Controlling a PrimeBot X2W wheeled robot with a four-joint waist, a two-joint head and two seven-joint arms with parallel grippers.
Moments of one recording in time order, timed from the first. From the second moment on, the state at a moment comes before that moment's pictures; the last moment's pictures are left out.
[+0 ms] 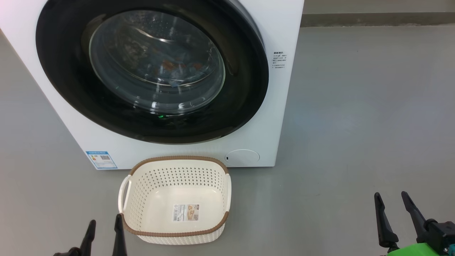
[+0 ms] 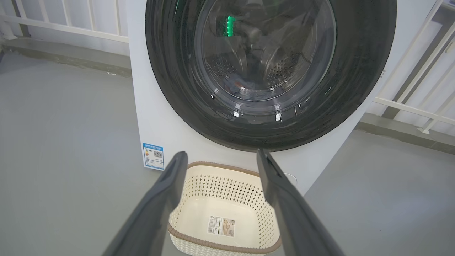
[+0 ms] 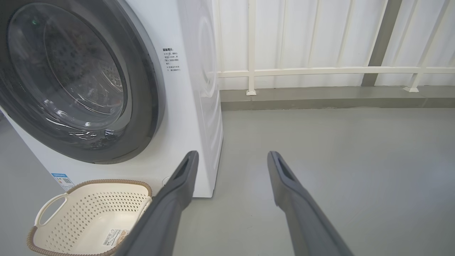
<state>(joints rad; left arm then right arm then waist) 0.04 0.03 -0.04 0.27 -0.35 -0.06 -0.25 0.04 -0.07 -0.20 0.17 0.12 0.14 -0.26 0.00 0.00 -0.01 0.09</state>
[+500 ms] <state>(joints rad) 0.04 0.02 -0.04 0.31 -0.33 -0.05 -0.25 0.04 -0.05 -0.20 0.23 0.12 0.14 -0.26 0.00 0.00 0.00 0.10</state>
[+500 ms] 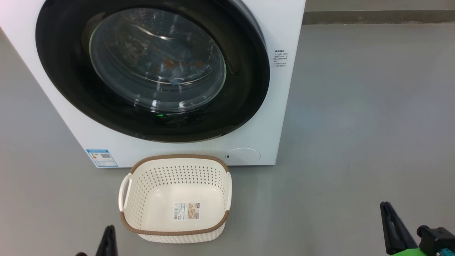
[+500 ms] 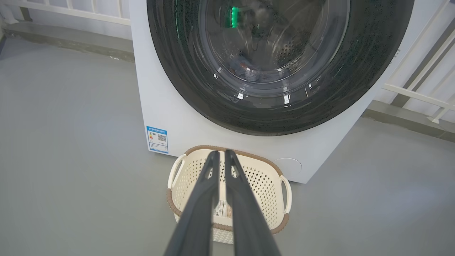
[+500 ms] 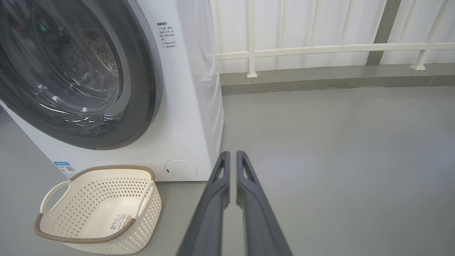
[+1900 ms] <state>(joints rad) 0.03 0.02 -0.01 0.32 -0.73 -0.07 -0.13 0.04 -0.04 -0.18 0.26 0.58 0.14 -0.14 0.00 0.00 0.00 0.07</state>
